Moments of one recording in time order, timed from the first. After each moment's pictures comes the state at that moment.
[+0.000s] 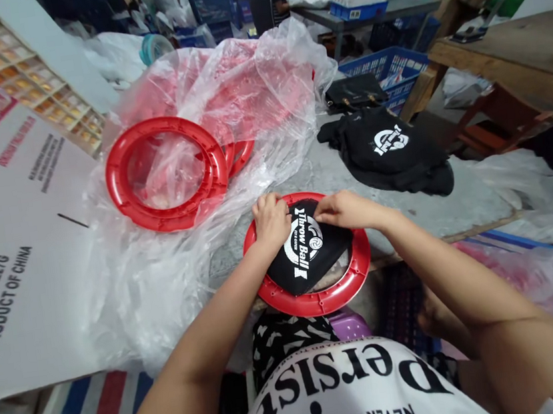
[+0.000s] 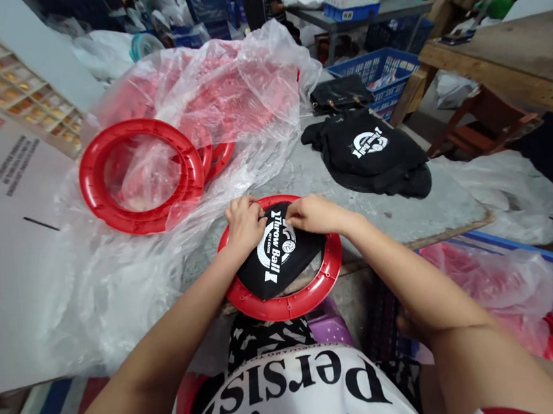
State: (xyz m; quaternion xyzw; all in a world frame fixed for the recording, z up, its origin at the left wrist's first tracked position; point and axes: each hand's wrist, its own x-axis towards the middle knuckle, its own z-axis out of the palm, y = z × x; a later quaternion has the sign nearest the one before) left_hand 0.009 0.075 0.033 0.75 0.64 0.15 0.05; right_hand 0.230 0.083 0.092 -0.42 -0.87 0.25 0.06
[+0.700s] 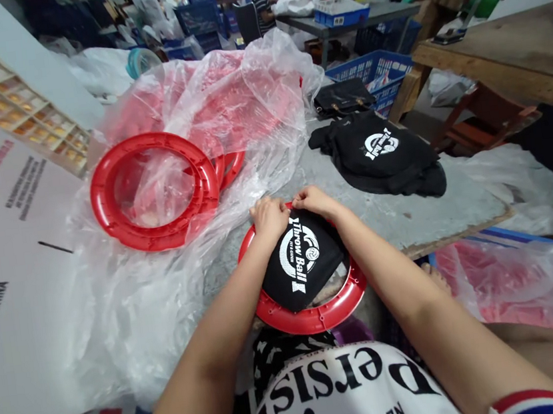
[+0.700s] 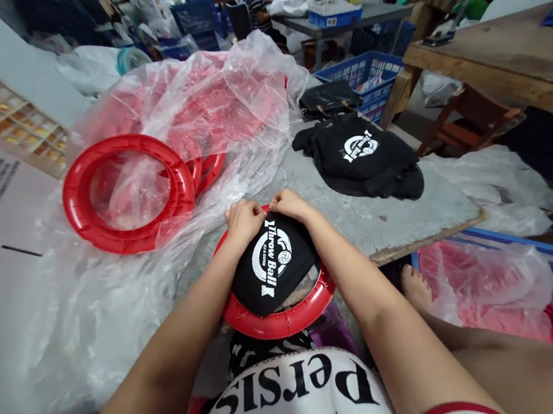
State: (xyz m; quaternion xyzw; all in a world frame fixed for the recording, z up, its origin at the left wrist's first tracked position) left_hand 0.026 0.121 0.047 0.70 0.69 0.11 0.12; right_hand 0.183 0.167 0.019 -0.56 -0.66 0.43 0.26
